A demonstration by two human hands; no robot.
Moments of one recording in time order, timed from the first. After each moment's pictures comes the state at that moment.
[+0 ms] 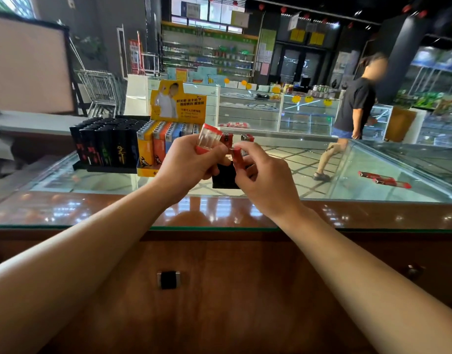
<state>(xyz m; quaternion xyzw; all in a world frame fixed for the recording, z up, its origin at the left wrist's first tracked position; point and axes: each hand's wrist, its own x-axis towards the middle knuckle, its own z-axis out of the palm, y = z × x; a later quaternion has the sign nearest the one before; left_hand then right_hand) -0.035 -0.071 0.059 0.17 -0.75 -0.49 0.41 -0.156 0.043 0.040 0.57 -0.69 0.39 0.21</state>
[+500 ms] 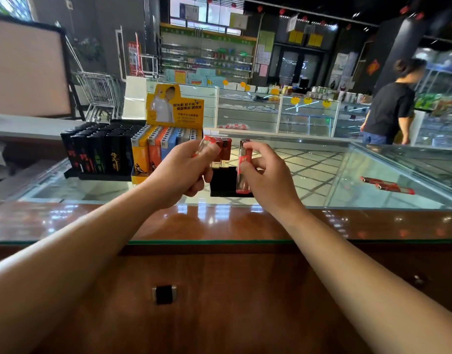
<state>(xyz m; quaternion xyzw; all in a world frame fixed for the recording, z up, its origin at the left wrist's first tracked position) -0.037 -0.083 0.065 0.21 -0.76 -0.53 0.31 -0.176 0.028 0.045 0.48 -0.69 0.54 0.03</state>
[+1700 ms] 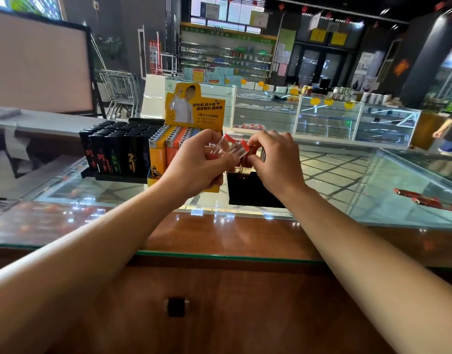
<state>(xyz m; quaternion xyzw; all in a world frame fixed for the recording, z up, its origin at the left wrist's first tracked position) -0.039 -0.102 0.065 0.18 -0.76 -0.49 0.38 -0.219 -0.041 0.053 0.55 -0.71 0.32 0.29</state>
